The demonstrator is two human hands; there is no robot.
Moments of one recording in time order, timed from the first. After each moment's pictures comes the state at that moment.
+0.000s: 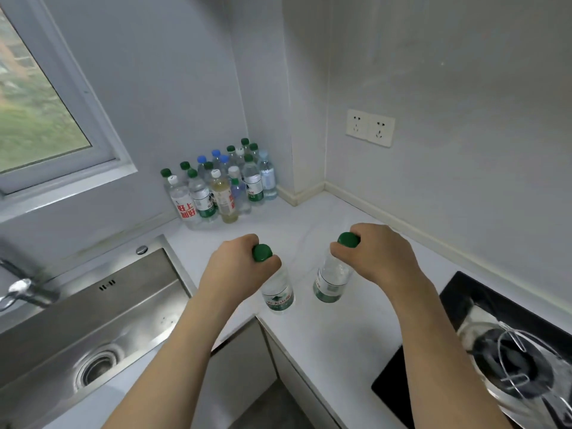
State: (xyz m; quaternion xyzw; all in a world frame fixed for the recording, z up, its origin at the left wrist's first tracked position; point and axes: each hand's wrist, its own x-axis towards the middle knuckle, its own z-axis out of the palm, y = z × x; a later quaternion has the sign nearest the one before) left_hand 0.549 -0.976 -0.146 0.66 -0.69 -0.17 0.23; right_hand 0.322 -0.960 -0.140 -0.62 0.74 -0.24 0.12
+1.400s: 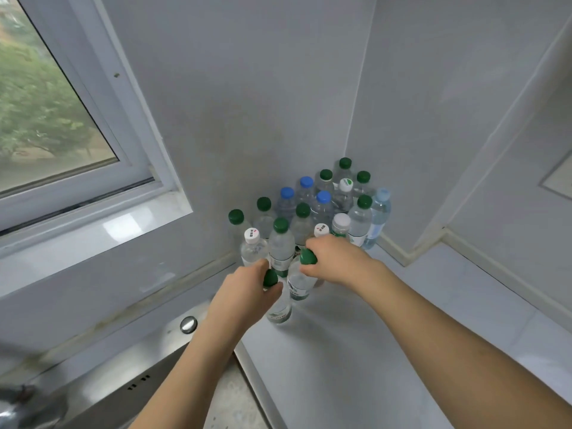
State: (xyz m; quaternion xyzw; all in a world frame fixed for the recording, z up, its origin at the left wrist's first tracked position) left_hand 0.806 -1.338 -0.225 0.68 -0.70 -0.19 0.11; right_hand 0.624 -1.394 -0.203 -0.80 0.58 0.02 0.18
